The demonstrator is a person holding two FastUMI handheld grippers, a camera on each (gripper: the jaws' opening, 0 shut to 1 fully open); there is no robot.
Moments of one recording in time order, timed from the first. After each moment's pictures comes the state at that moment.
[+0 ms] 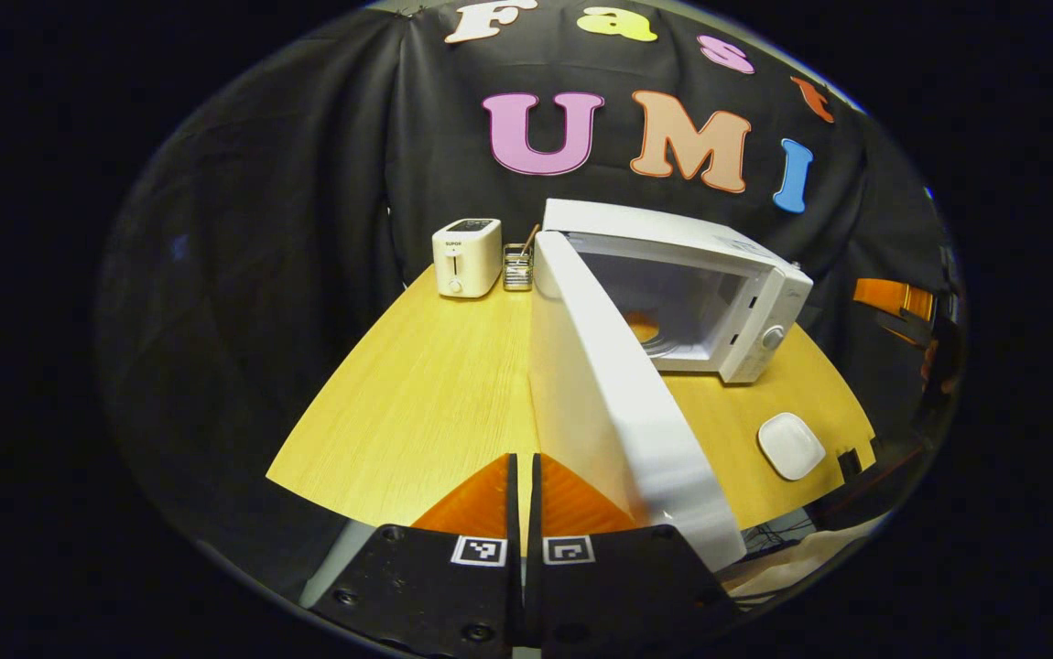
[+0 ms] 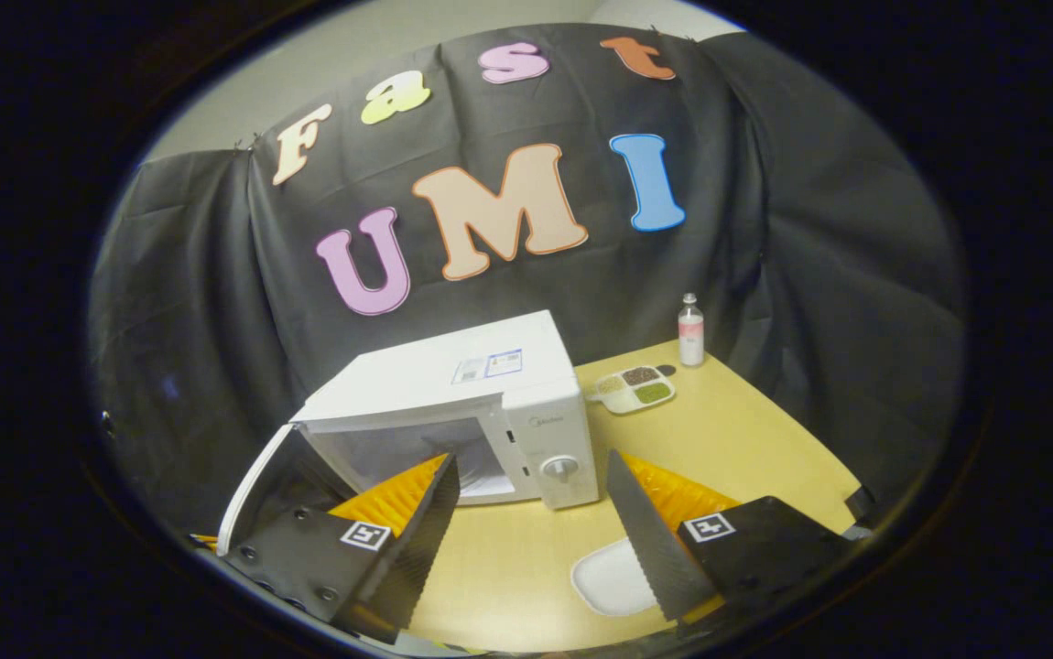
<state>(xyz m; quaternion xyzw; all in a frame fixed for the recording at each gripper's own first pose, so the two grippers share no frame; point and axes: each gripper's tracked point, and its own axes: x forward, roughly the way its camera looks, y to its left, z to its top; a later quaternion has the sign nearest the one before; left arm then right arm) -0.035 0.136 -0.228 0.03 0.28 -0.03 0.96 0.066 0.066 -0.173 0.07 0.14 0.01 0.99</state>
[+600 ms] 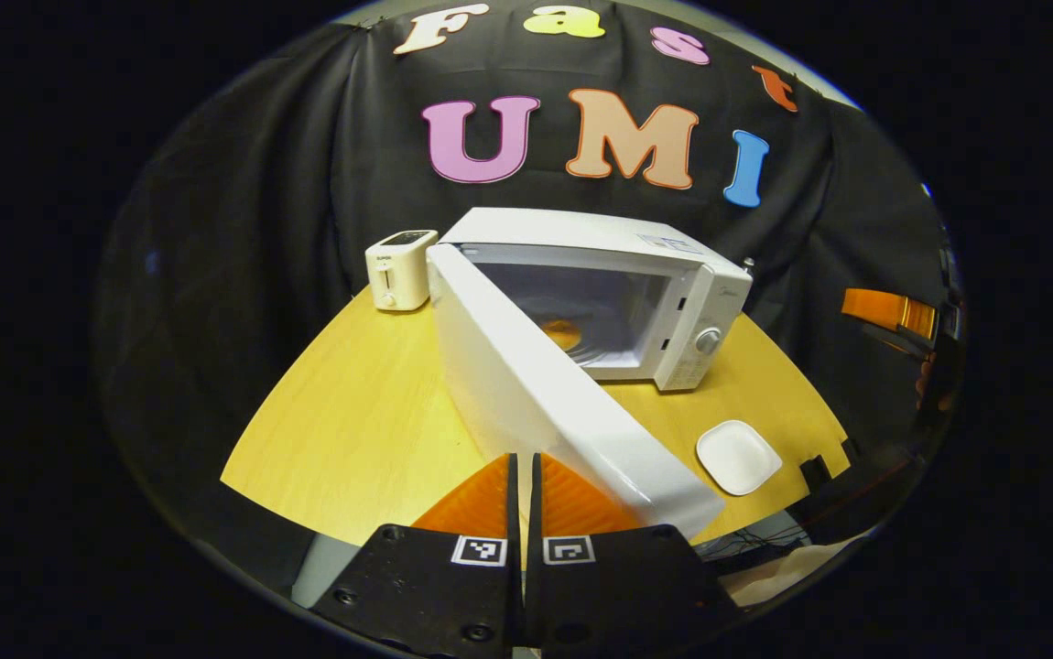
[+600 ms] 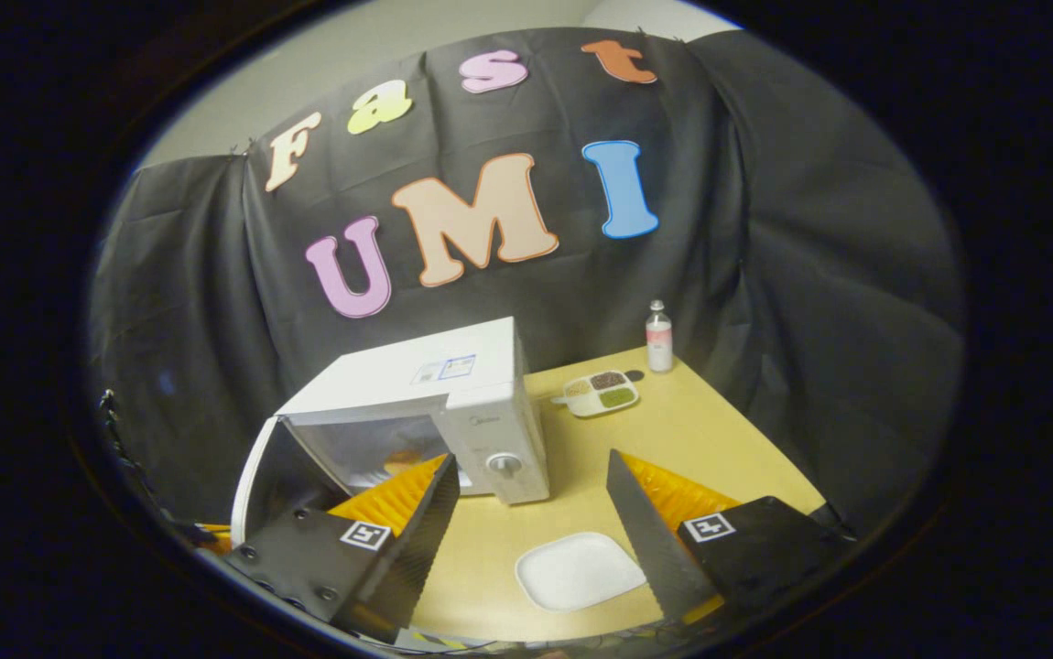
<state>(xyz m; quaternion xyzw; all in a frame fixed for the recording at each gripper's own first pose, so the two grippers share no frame) -0.031 0.031 -0.224 0.04 0.27 -0.09 0.96 0.039 0.001 -0.163 0.07 0.13 0.00 0.99</state>
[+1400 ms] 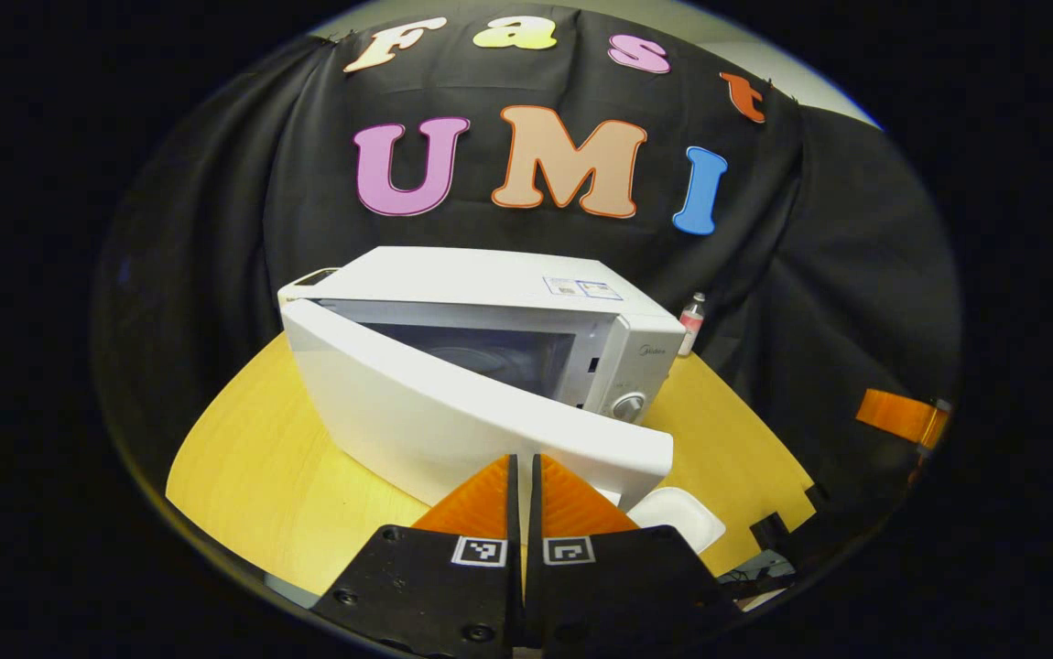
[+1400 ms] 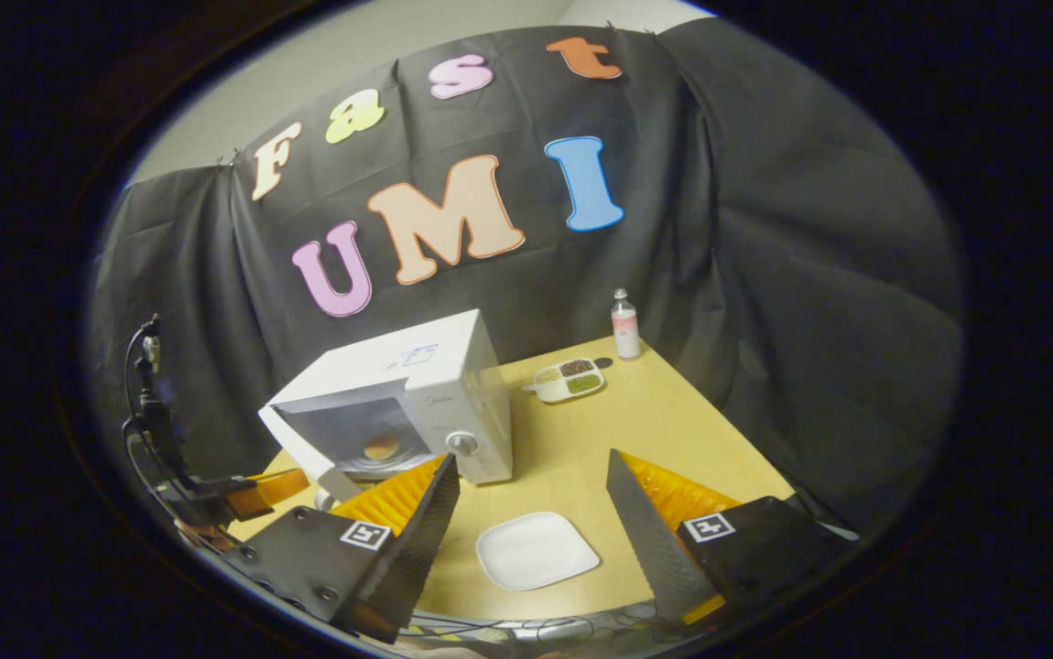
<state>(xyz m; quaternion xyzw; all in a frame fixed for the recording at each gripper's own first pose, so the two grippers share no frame) 0.037 -0.098 -0.212 0.01 0.22 -0.15 0.96 0.000 -0.053 -0.175 0.08 0.14 -0.01 0.99</state>
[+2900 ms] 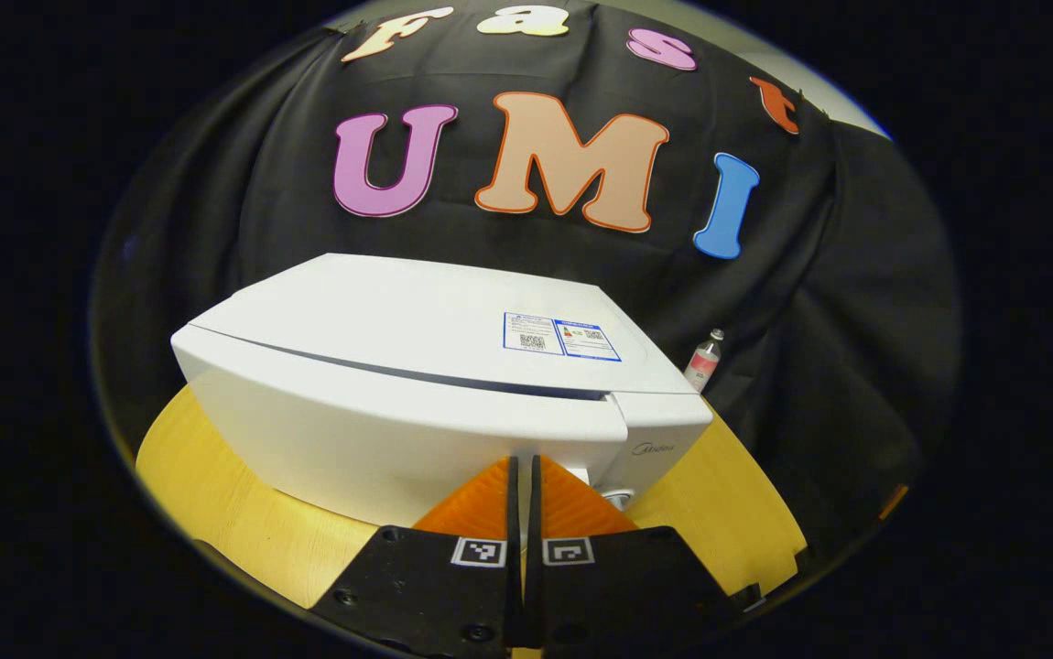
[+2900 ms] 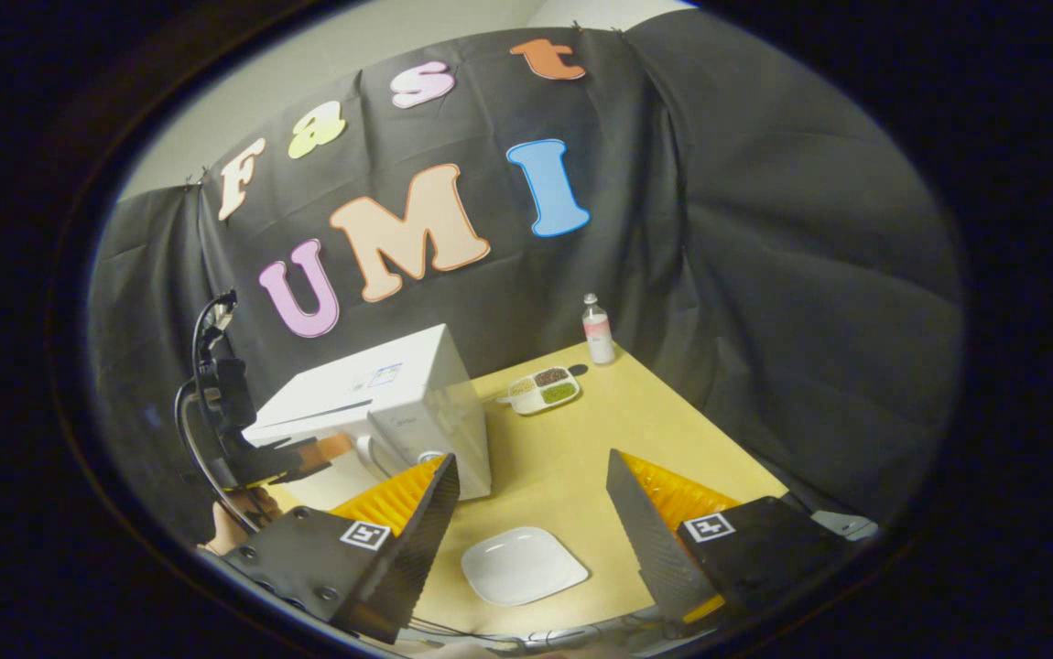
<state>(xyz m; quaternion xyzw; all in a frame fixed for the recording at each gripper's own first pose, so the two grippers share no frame) 0.141 -0.165 -0.211 -0.02 0.20 -0.13 0.97 0.023 -0.076 -0.178 0.11 0.13 -0.05 0.98</state>
